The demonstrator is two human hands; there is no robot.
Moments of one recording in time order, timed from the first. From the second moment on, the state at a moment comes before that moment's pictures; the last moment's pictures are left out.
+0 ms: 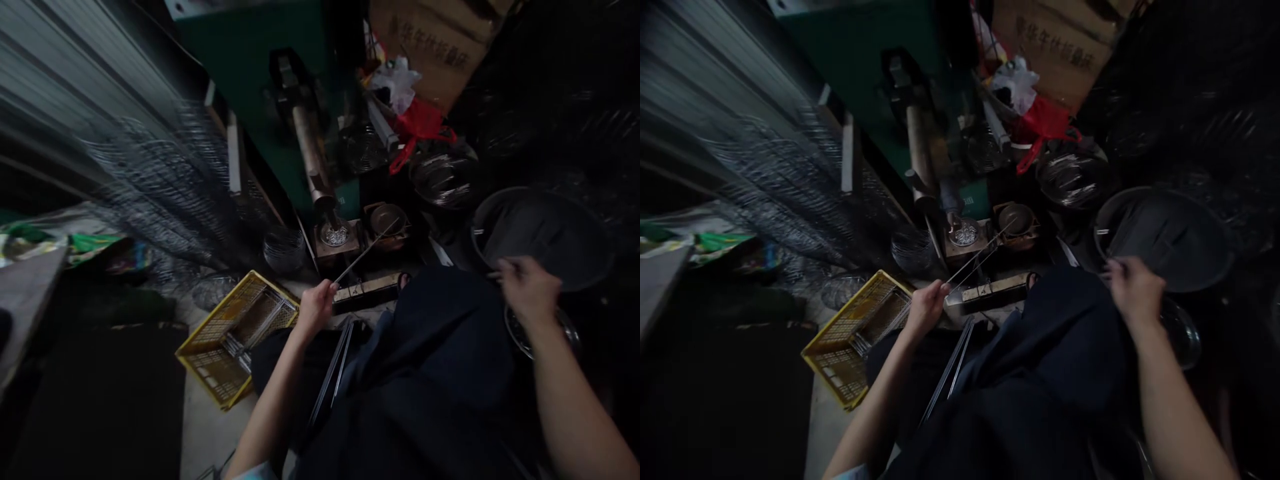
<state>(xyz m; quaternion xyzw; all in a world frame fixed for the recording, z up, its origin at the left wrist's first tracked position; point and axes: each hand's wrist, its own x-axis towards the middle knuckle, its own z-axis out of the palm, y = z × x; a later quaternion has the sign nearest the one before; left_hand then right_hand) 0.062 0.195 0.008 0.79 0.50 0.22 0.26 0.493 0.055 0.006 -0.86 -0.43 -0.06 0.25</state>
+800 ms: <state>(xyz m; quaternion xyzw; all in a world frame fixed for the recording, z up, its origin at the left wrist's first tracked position) 0.049 0.190 0.006 0.71 0.56 0.31 0.29 0.223 0.229 0.001 -0.50 -0.31 0.55 0.60</state>
